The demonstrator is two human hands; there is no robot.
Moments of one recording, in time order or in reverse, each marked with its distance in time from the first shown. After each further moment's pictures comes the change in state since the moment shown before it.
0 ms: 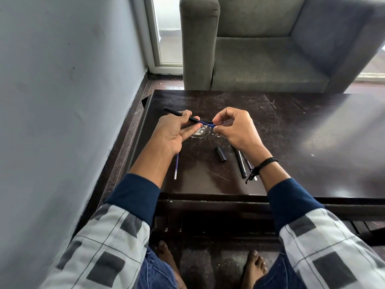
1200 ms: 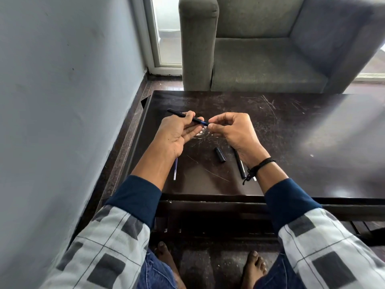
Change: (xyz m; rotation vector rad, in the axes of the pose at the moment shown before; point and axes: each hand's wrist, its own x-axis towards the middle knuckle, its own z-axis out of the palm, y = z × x) left_hand -0.001 -0.006 0.003 0.044 -0.035 0.028; right_hand 0.000 0.002 0.006 0.280 -0.009 0.106
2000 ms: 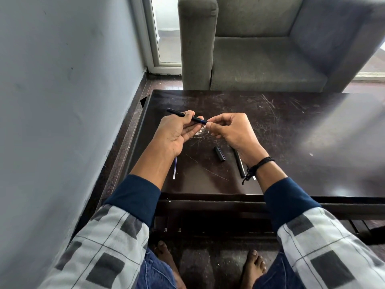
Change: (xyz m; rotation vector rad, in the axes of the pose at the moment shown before) left_hand 0.000 0.000 -0.001 -0.007 -0.009 0.006; right_hand 0.001 0.001 0.000 -0.065 -0.027 0.015
